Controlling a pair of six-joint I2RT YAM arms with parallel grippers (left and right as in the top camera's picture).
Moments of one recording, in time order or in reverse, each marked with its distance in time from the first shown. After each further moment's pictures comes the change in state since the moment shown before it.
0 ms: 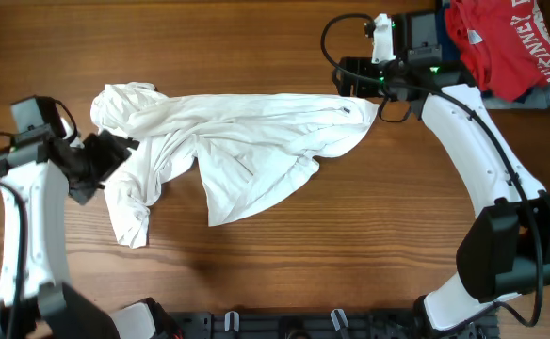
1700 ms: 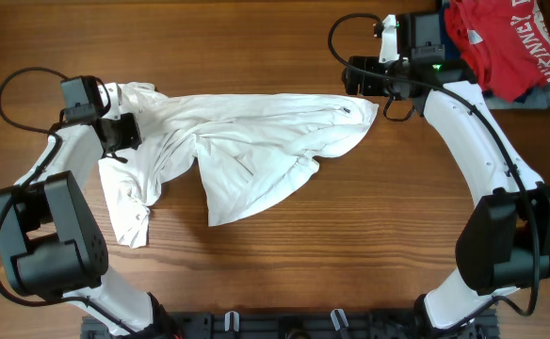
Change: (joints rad) left arm -0.116 0.416 0.000 0.551 -0.116 0.464; right arm -0.022 0.034 0.000 0.022 0.047 0.002
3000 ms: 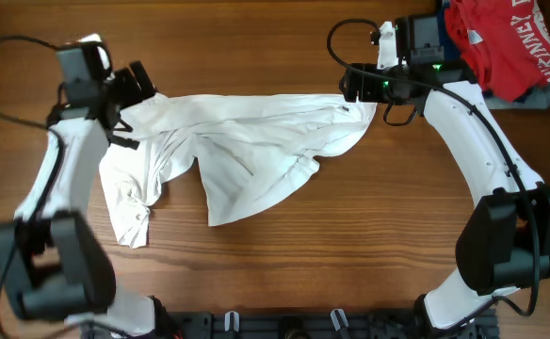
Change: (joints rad) left arm -0.103 -0.130 0.109 0.049 -0.075 -0.257; right arm 0.000 0.000 0.000 -0.068 -0.047 -0.014
